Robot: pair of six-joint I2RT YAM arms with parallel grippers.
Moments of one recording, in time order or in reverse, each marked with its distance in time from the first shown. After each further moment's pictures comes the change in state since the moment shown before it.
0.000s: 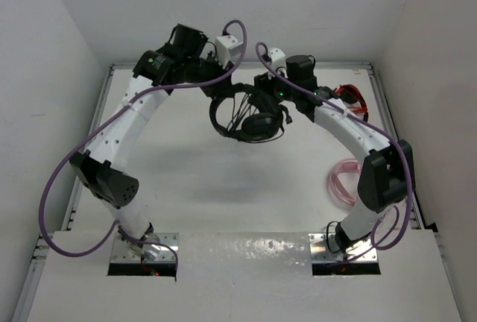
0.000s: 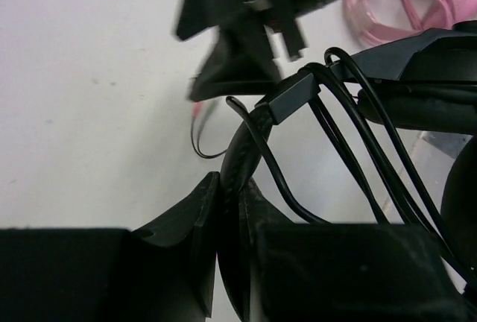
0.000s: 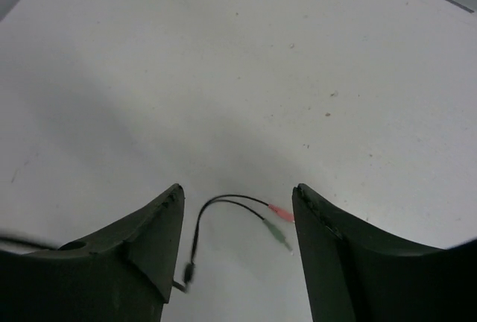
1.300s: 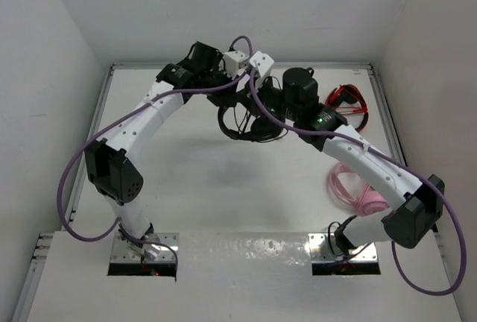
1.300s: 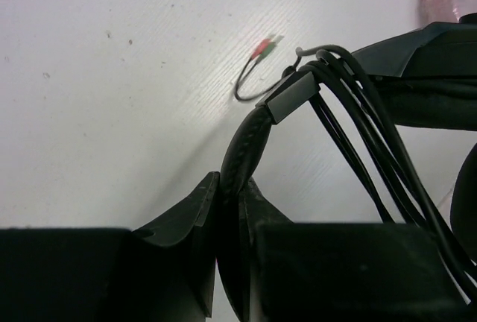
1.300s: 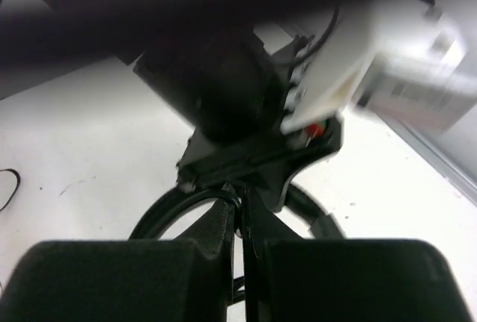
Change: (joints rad) left arm -0.023 0.046 -0.196 0.182 -0.203 -0.092; right arm 0.238 -0.294 -0.113 0.158 0.087 -0.122
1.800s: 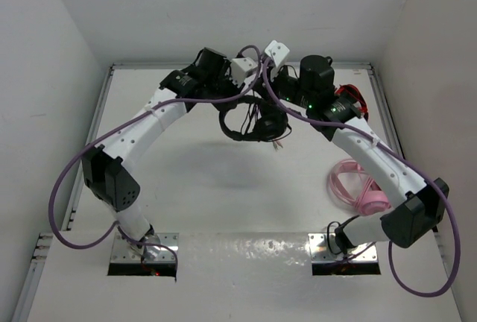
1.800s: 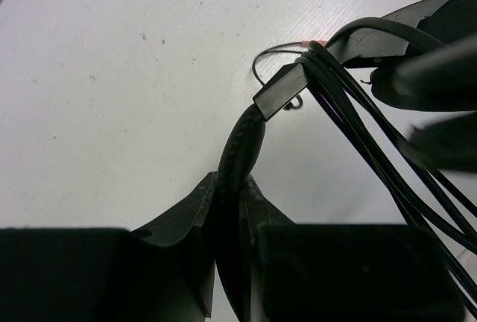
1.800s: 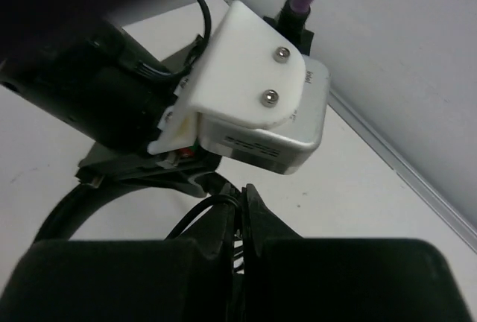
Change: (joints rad) left arm -0.086 -0.057 -0.042 0.017 -0.149 0.098; right arm -0.134 0.001 0.046 -0.069 -0.097 -0.105
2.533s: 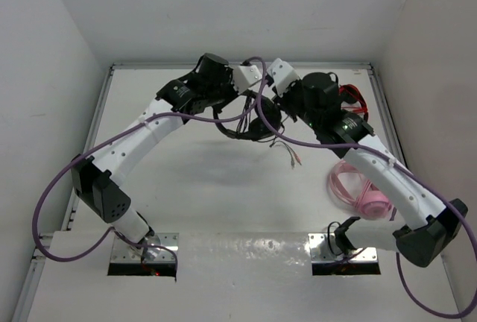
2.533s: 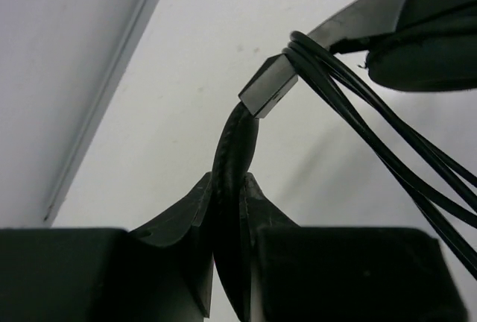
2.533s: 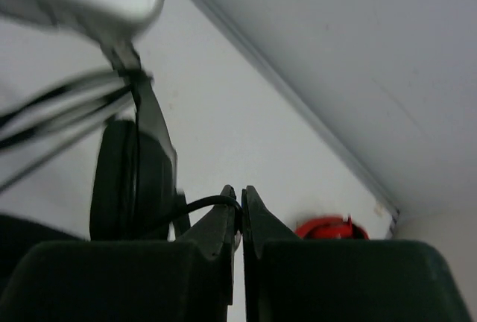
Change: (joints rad) left arm -0.060 -0.099 -0.100 0.107 -0.278 0.288; right arm 0.095 -0.154 -0.073 -0.258 0.568 -0.260
